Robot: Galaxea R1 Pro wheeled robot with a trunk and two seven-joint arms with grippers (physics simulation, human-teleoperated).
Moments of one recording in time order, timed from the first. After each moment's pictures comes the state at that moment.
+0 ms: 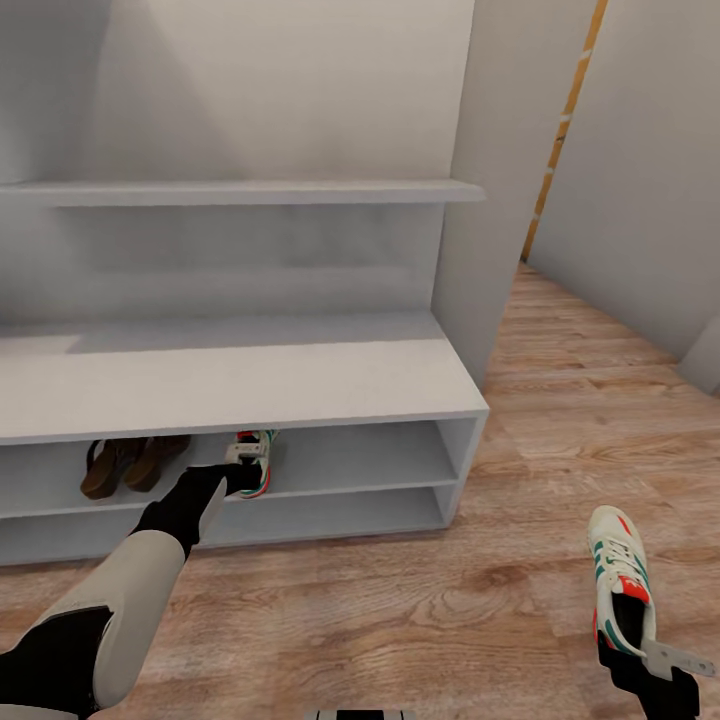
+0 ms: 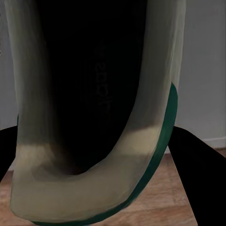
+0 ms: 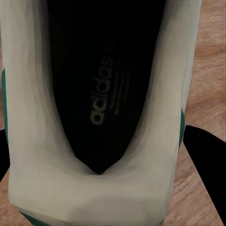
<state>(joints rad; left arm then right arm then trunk) -0.92 0.02 0.15 -0.50 -0.17 0.42 -0.13 -0.35 -0.13 -0.93 -0.54 0.53 -0.35 0.16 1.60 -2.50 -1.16</state>
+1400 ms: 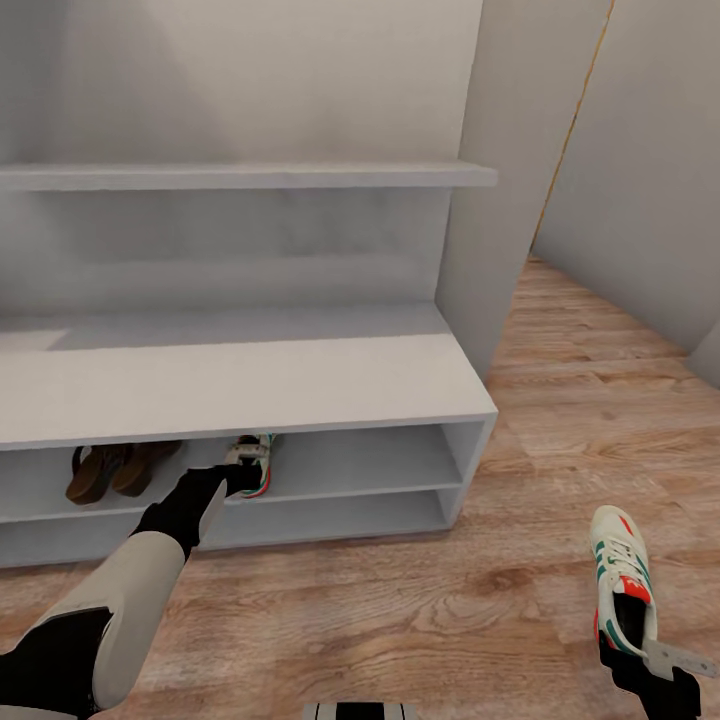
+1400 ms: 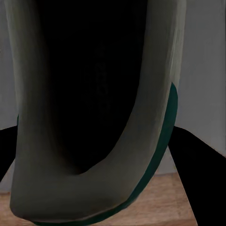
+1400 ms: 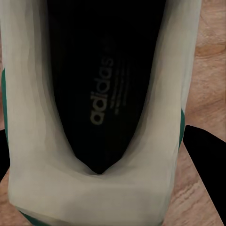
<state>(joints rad) -0.92 0.02 0.15 -0.49 -0.17 0.40 -0.13 -0.35 -0.13 -0.93 -0.54 0.53 -0.35 0.16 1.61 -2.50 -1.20</state>
